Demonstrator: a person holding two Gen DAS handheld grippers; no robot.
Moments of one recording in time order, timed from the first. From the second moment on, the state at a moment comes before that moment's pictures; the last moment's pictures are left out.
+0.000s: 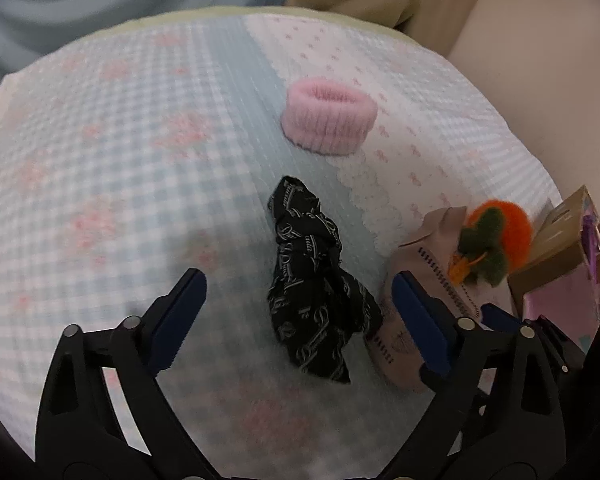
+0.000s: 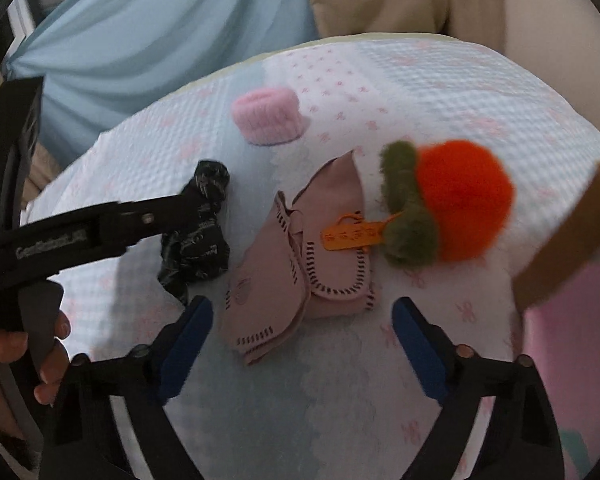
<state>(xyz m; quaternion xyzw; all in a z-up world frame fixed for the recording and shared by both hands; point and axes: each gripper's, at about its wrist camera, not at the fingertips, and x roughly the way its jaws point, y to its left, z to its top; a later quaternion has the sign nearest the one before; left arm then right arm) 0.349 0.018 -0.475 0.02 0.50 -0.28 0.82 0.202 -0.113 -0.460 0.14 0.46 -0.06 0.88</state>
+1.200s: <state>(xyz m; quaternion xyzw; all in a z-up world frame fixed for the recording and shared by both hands) 0.306 0.023 -0.453 0.06 0.47 -0.24 0.85 0.208 -0.108 -0.421 0.09 0.44 -0.01 0.89</state>
